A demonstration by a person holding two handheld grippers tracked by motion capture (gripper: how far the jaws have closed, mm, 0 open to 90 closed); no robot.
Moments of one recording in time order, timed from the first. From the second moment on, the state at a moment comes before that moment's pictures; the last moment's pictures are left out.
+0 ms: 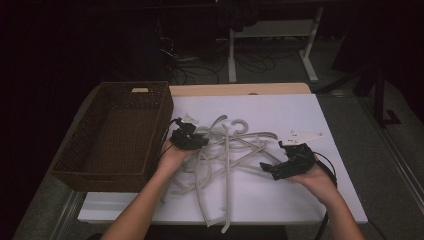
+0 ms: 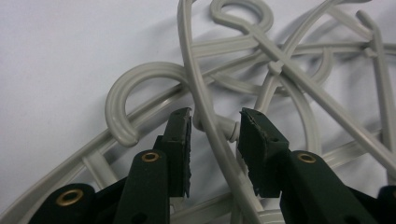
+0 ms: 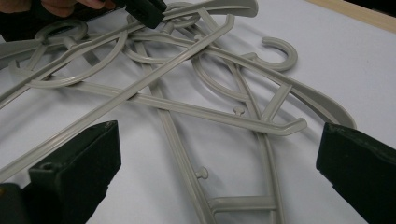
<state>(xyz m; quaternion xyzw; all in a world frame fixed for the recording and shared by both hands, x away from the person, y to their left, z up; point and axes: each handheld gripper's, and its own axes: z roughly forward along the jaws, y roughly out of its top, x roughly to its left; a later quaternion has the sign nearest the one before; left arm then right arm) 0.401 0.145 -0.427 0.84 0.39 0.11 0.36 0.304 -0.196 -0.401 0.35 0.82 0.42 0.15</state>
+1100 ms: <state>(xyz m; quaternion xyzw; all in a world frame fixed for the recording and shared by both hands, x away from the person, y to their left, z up) 0.395 0.123 -0.404 0.84 0.37 0.13 0.38 0.304 -0.198 -0.399 0.35 0.82 0.43 0.15</state>
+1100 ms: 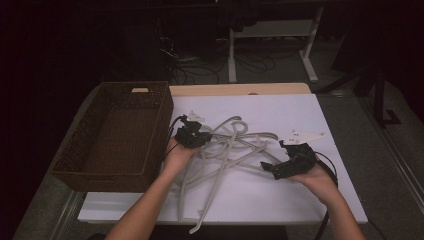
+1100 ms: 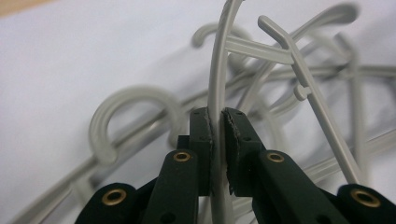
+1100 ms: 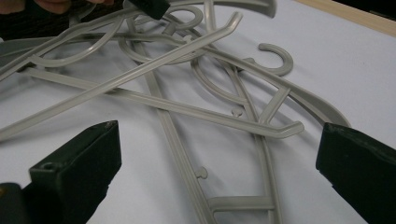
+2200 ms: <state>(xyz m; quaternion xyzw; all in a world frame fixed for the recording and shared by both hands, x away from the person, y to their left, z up) 0.435 0.074 -0.401 0.86 0.32 0.12 0.37 0.302 -0.202 -0.397 0.35 0.82 0.43 0.15</state>
